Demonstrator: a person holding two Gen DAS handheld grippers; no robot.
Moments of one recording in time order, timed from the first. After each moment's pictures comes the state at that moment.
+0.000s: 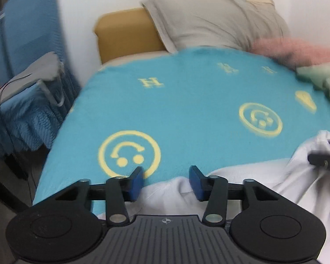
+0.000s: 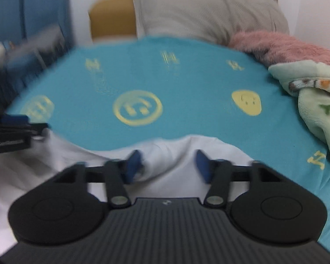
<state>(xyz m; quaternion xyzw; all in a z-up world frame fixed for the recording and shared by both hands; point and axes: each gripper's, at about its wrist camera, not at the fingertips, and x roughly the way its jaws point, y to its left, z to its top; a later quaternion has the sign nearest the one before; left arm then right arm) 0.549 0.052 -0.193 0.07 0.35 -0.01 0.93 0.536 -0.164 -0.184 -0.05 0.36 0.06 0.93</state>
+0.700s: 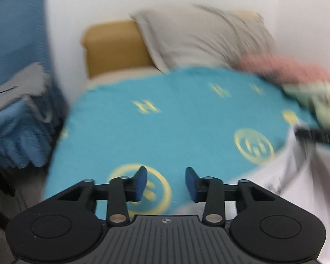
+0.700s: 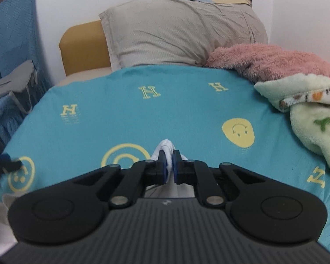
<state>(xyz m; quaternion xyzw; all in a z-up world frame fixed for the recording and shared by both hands) 0.578 0.080 -0.173 0.05 0.36 -0.09 0.93 0.572 -0.162 -0.153 0.02 0.31 0.01 0.95</state>
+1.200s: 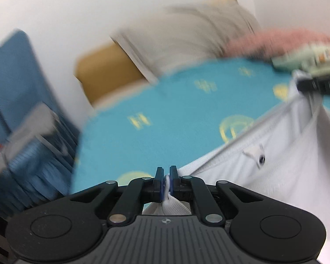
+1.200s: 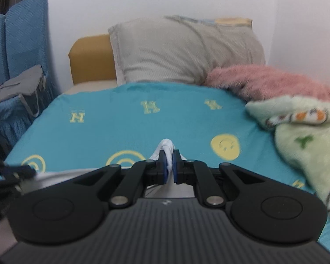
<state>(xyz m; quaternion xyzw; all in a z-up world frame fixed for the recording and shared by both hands) 0.535 0.032 -0.140 0.17 0.29 -0.03 0.94 0.533 -0.165 -0.103 -0.01 0.26 0.01 0.96</state>
